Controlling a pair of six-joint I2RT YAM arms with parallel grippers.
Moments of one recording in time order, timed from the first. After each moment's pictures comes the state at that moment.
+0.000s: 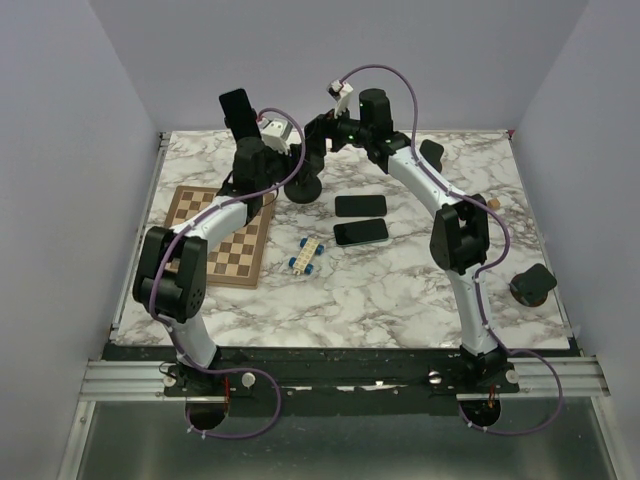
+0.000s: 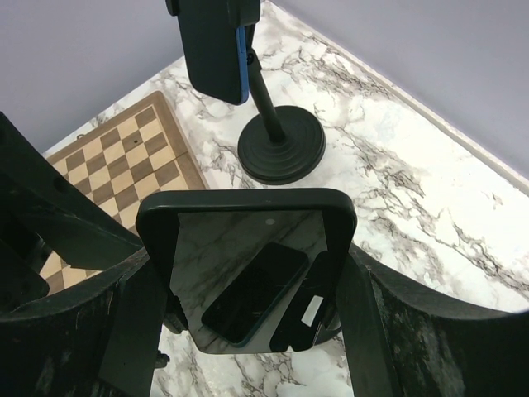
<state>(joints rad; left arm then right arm) -0.30 1.75 1.19 0.35 0.35 -0.21 0.45 2.33 2.17 -0.10 -0.60 0.09</state>
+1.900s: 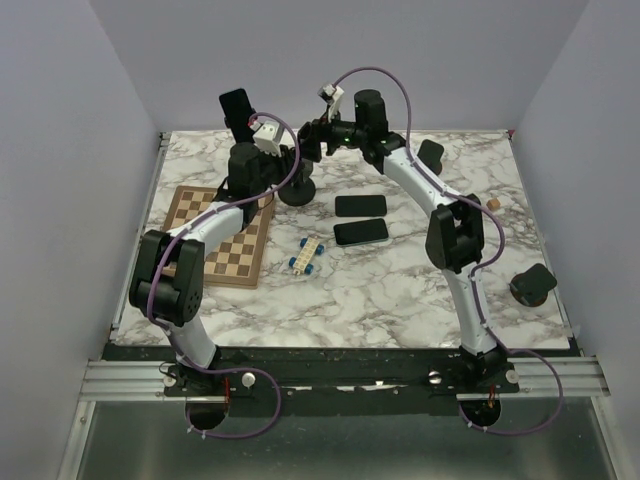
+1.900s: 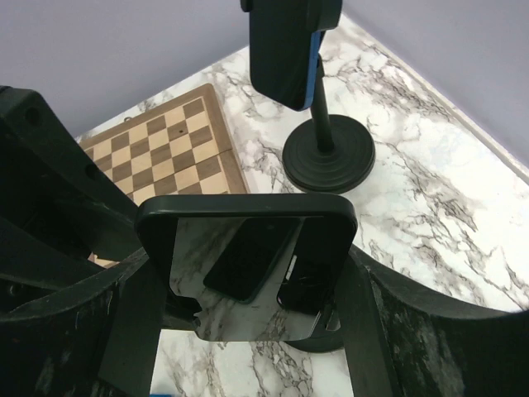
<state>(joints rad) -0.27 1.72 1.11 0.44 0.31 -0.24 0.47 2.37 2.20 -0.07 -0.70 0.07</state>
